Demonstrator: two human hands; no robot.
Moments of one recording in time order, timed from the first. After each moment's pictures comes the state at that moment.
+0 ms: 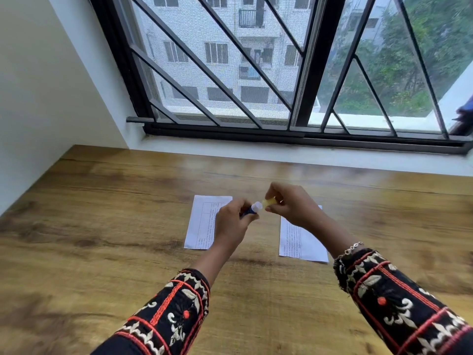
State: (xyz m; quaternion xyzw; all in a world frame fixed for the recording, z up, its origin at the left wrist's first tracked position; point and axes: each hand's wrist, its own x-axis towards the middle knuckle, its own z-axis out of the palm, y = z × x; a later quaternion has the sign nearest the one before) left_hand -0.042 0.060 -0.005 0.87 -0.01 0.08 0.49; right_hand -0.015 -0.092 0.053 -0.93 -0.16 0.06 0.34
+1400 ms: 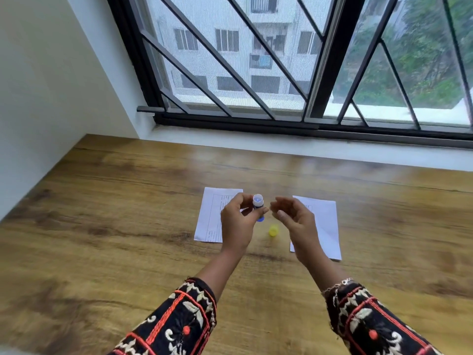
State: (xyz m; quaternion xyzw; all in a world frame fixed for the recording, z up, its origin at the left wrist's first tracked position) left_hand -0.059 0.060 0.002 0.73 0.06 0.12 0.66; right_hand -0.053 -0.071 -0.017 -0.69 0.02 0.01 0.73
